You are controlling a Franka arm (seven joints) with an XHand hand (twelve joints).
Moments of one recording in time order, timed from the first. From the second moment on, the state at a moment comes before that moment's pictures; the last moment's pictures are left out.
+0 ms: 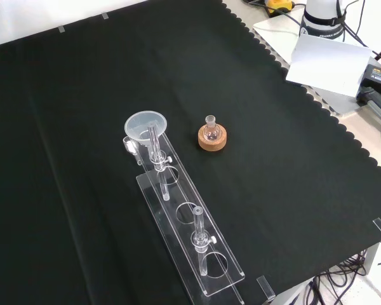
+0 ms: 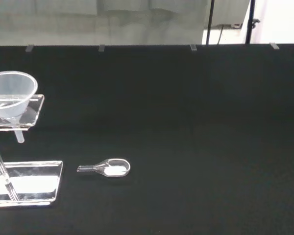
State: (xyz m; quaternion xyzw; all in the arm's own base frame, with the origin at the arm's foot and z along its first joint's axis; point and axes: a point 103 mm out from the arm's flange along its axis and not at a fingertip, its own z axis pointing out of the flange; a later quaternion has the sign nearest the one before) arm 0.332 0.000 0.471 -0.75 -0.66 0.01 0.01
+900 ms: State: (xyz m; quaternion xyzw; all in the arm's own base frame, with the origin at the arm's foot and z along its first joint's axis) arm 0.441 0.035 0.416 -0.73 -0.68 0.05 0.05
